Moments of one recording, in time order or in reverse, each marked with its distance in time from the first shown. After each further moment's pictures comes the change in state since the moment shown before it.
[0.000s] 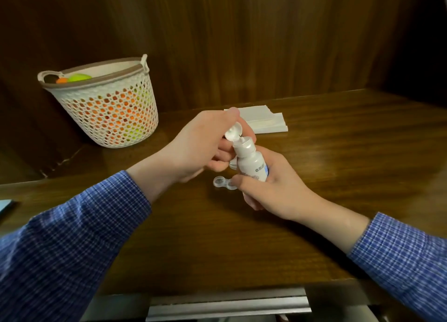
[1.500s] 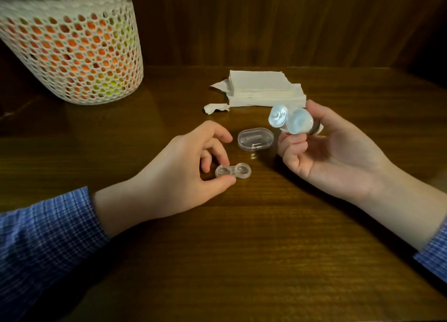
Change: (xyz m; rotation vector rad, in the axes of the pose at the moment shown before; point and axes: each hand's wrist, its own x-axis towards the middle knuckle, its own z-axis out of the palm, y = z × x) left_hand -0.011 -0.099 -0.028 0.607 0.075 0.311; right_hand 0.032 0.023 -0.047 1.335 0.221 0.760
